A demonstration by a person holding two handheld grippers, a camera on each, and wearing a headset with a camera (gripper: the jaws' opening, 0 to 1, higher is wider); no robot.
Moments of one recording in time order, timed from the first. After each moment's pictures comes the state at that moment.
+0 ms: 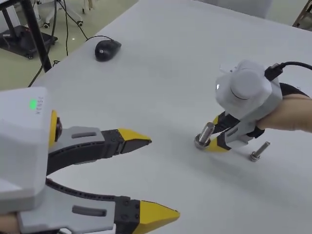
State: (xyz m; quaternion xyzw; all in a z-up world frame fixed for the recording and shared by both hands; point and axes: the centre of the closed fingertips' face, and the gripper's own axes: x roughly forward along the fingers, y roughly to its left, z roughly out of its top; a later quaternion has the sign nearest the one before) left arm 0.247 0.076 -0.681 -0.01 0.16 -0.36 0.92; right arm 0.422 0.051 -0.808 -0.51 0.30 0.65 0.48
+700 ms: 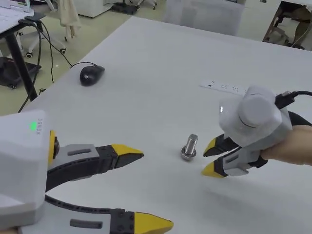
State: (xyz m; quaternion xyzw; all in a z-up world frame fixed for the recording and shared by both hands) left arm 0.246 0.063 -0.673 0.00 0.15 -0.38 0.91; right arm 0.375 0.021 -0.770 -0.45 0.27 0.65 0.56
